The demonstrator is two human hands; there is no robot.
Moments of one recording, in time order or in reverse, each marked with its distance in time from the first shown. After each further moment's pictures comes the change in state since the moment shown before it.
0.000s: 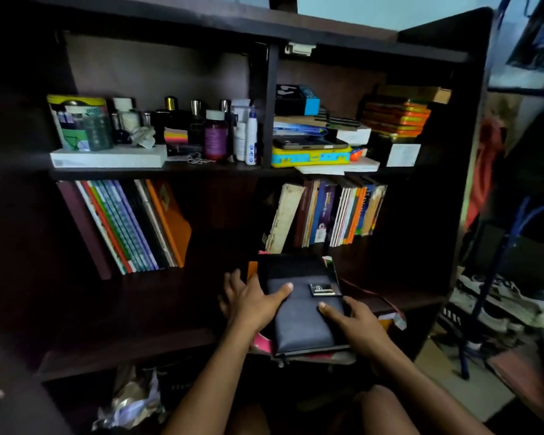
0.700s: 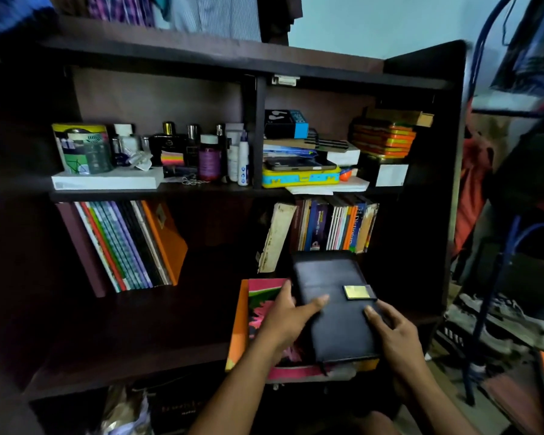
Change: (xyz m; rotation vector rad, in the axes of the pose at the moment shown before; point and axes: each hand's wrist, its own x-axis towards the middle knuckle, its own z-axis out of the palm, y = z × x) left_hand -0.030 0.063 0.029 -0.672 -0.352 0.141; right_hand 0.004 0.020 -0.059 0.319 0.336 -0.052
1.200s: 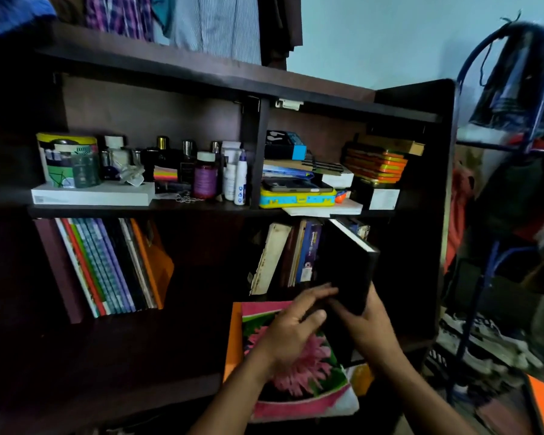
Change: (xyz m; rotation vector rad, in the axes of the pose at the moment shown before) left_hand 0.011 0.021 -0.018 0.149 -0.258 0.457; right_hand 0.007 -0.082 0.044 -0.110 -0.167 -0.324
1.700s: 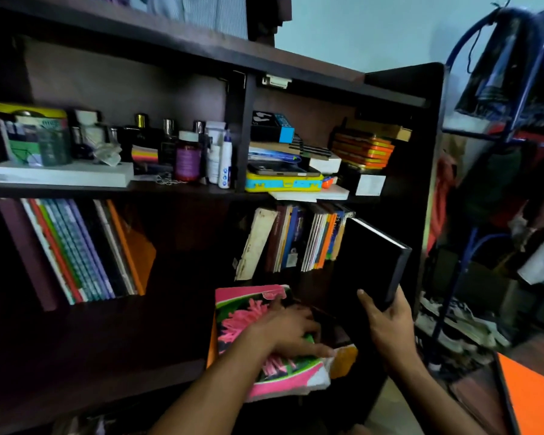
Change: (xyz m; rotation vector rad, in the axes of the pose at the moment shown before) left_hand 0.040 -0.055 0.014 1.092 -0.583 -0.060; right_hand -0.016 0.036 -0.042 0.000 0.293 0.042
